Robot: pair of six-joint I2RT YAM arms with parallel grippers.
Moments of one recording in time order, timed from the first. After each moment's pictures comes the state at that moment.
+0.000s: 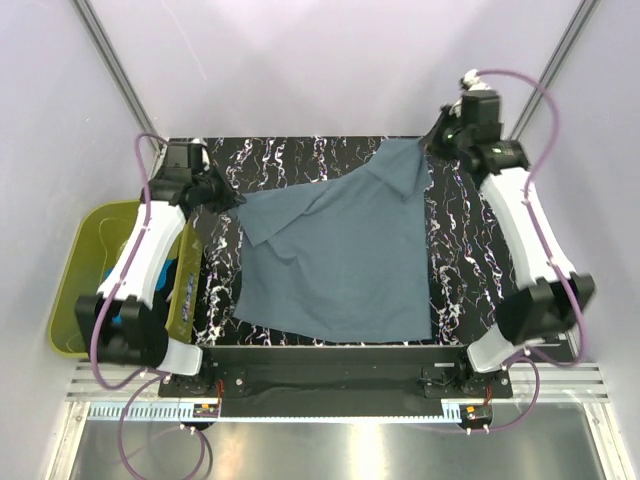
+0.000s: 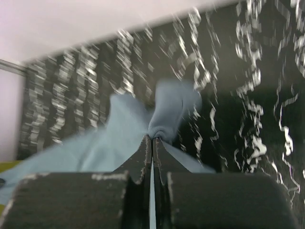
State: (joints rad) left arm -0.09 1.39 1.33 -0.70 0.22 -0.66; right arm 0.17 1.56 1.74 -0.62 -0.05 0.45
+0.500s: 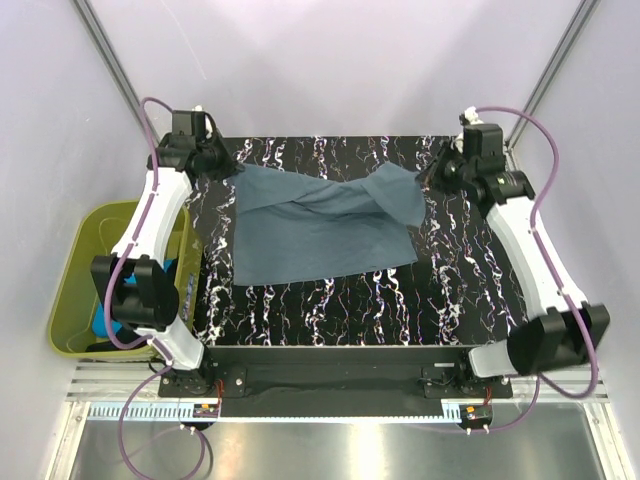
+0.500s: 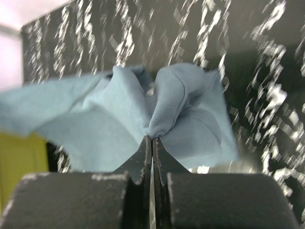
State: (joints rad) left arm -0.08 1.66 1.62 -0.68 0.17 -0.60; right arm 0.17 1.42 1.47 -0.63 -0.14 0.51
